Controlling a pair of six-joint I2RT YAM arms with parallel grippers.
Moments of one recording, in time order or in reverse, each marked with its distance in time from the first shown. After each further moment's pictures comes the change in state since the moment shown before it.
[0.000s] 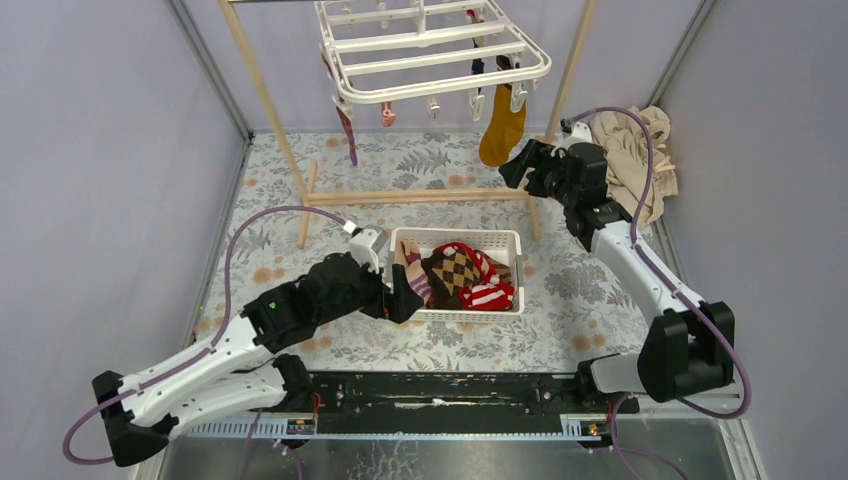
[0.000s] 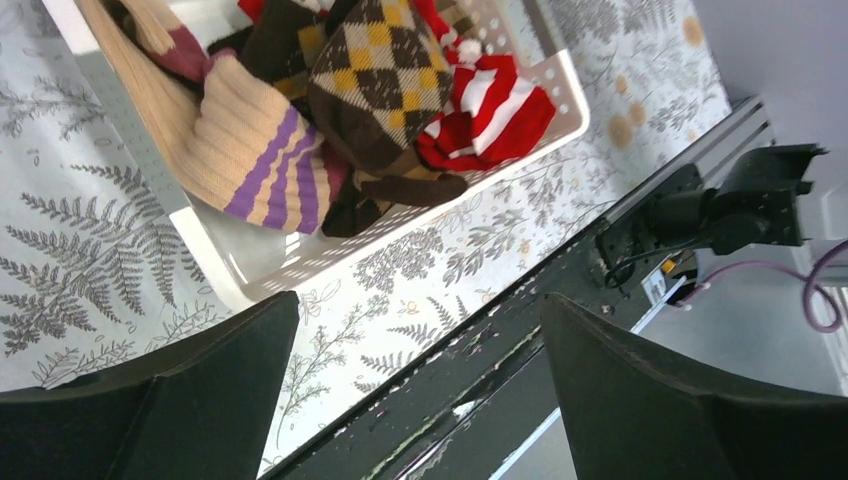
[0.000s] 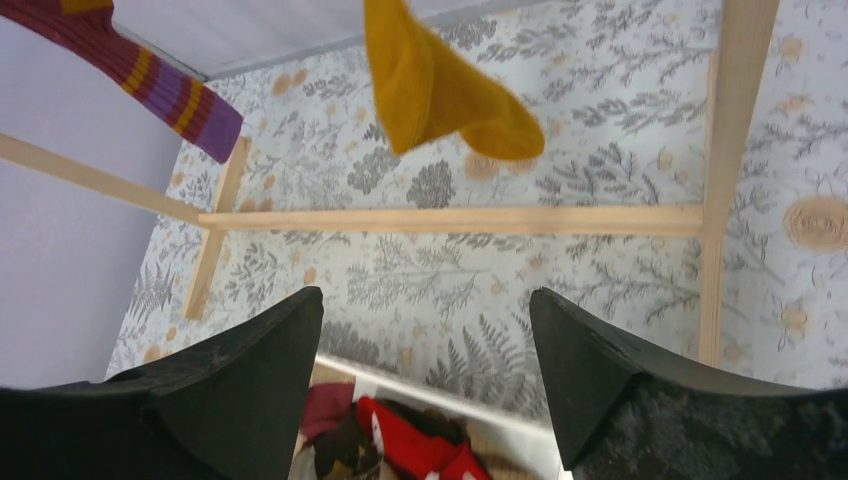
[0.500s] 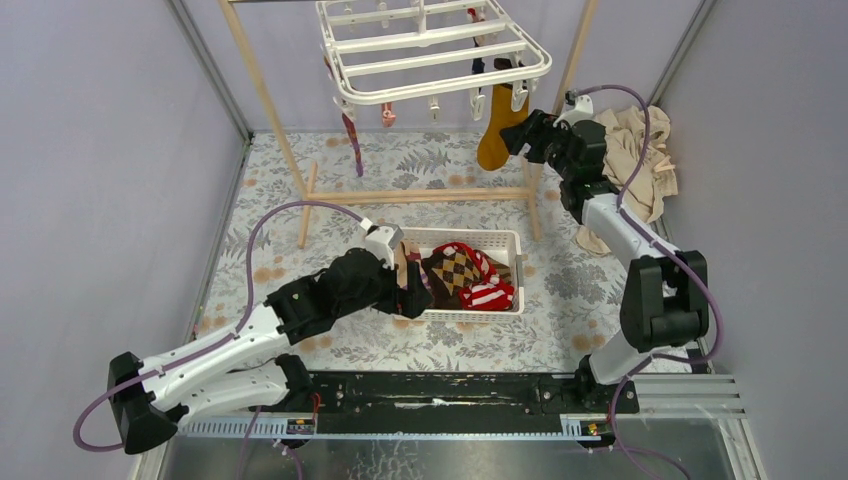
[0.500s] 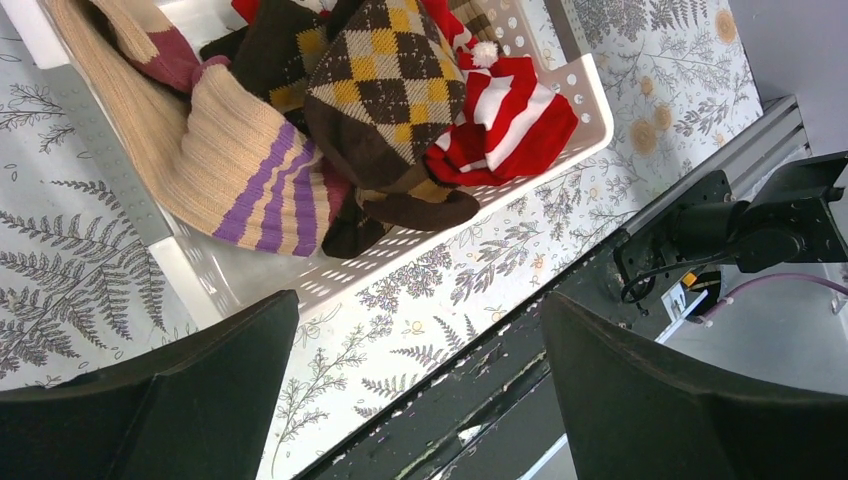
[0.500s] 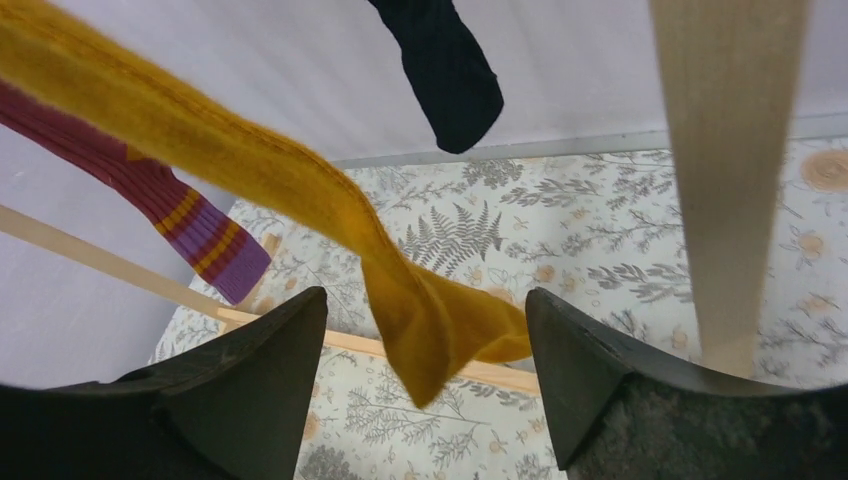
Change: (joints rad) left arm 0.000 0.134 -0.015 0.084 -0.005 0.000; right arm -0.079 0.260 0.137 0.333 -0.088 -0.010
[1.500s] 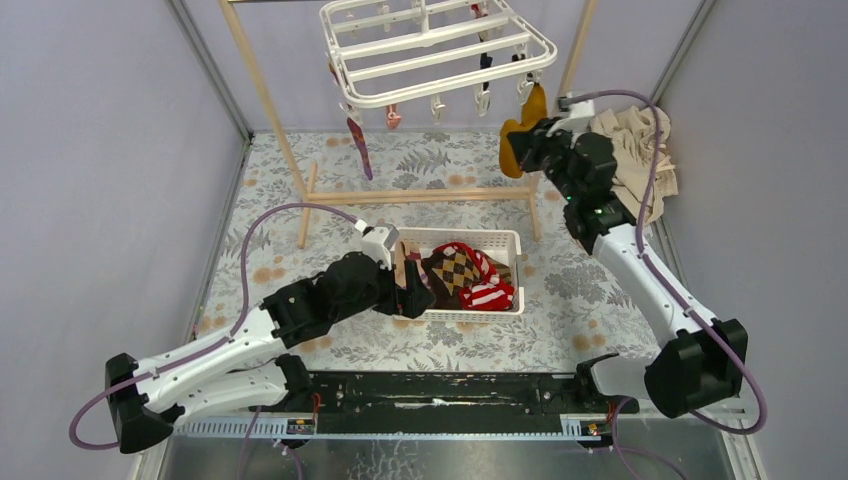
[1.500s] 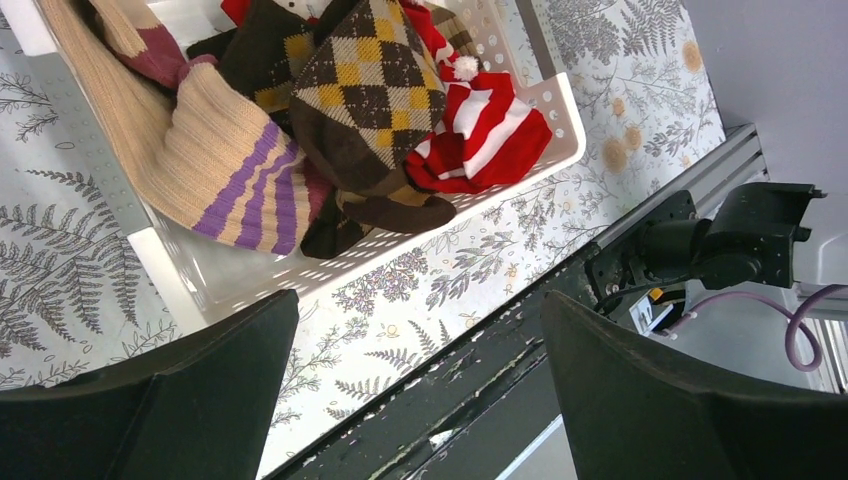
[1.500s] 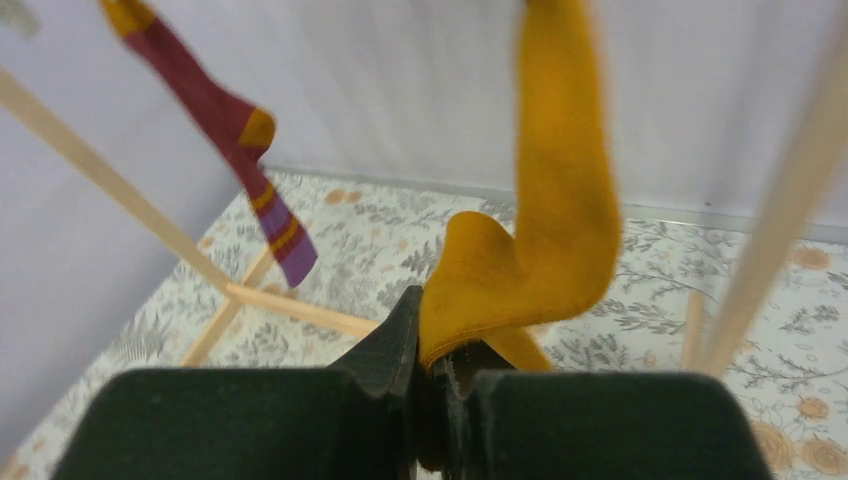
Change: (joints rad) left arm -0.034 -0.019 0.002 0.007 -0.045 -0.076; right arm 0.088 -0.288 -0.068 -0.070 0.079 -0.137
